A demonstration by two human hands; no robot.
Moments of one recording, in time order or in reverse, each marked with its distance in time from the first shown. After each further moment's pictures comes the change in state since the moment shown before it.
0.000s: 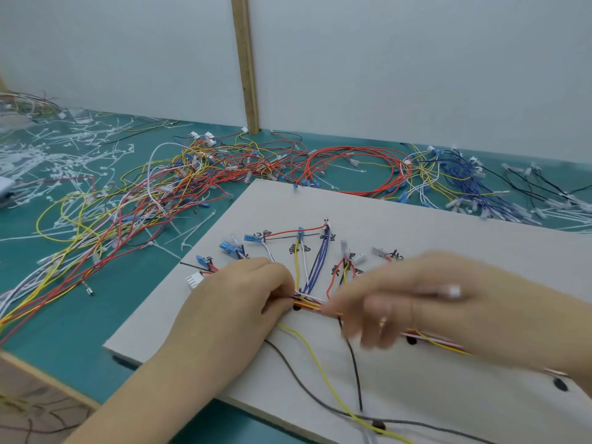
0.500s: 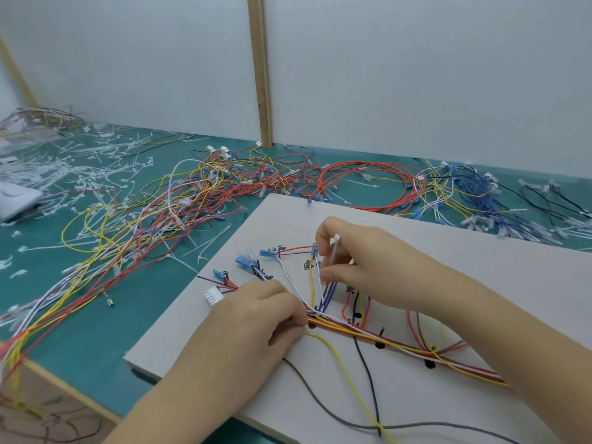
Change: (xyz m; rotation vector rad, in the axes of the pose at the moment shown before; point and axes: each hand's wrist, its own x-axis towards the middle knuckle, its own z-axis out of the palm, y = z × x) left_hand -0.006 -0.007 -0.002 -0.098 -0.023 0.049; right_hand 0.085 0.031 -0.012 -0.567 0.294 0.062
